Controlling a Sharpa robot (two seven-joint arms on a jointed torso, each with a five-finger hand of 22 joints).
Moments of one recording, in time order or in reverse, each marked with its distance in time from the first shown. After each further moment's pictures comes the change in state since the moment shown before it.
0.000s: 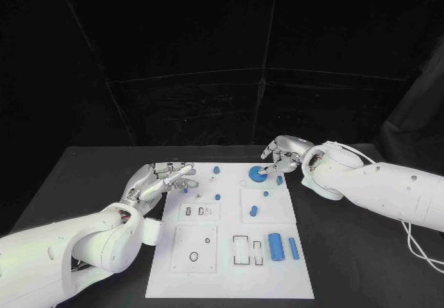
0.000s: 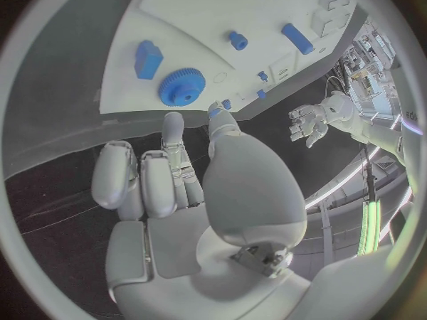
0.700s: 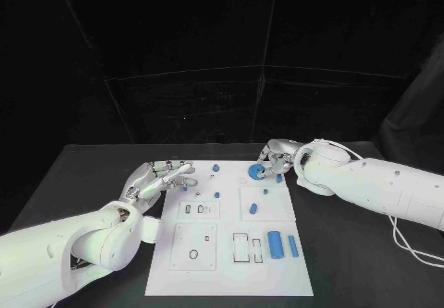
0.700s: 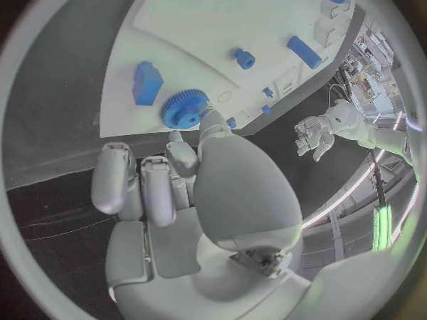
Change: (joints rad) left arm 0.000 0.005 0.000 -0.009 0.000 0.007 -0.003; left_hand 0.005 0.005 0.004 -0.004 0.000 0.000 0.000 0.000 0.000 0.000 0.000 0.000 0.000 0.000 0.000 0.000 0.001 0.000 0.000 0.000 -0.004 -0.002; right arm 0.000 0.066 0.000 -0.065 -0.030 0.118 -0.040; right_hand 0.115 0.029 -0.025 0.031 0.030 -0.004 -0.003 0.023 0.000 0.126 -0.003 0.413 0.487 -0.004 0.004 0.108 0.193 -0.016 0.019 0.011 0.030 0.054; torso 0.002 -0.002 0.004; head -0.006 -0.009
